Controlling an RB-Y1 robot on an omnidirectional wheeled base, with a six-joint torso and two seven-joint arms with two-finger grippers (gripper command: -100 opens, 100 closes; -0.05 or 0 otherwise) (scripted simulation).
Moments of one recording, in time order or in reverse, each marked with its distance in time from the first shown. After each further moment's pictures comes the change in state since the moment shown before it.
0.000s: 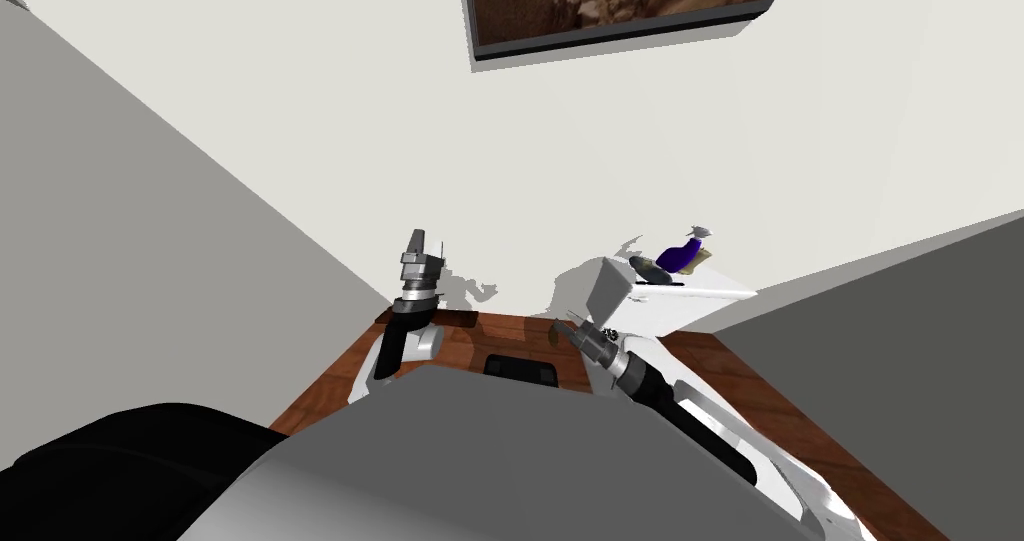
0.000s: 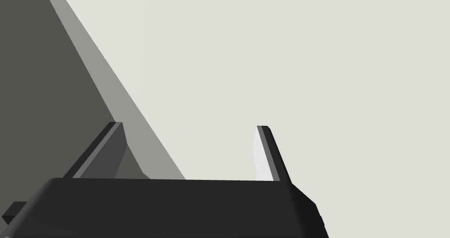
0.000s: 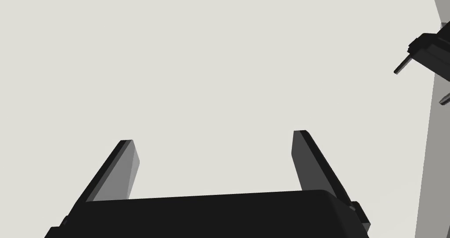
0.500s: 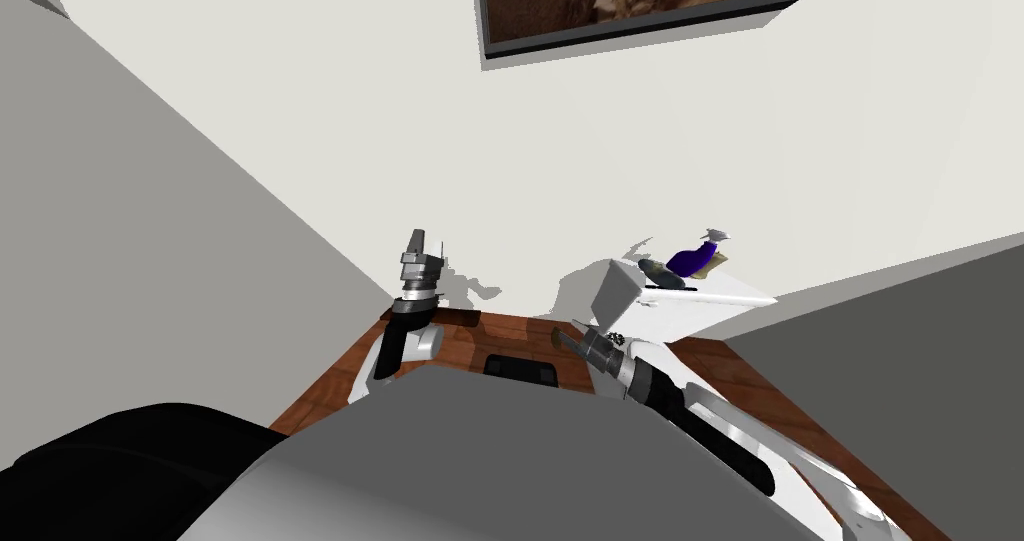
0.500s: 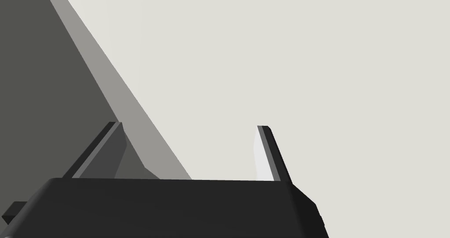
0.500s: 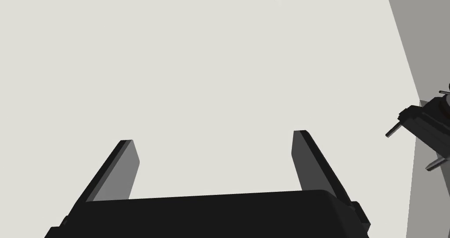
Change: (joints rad) left arm 0.000 0.000 0.000 0.000 0.000 0.000 0.000; right arm -0.012 -0.138 0.043 0.033 0.033 0.027 0.052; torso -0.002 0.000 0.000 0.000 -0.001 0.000
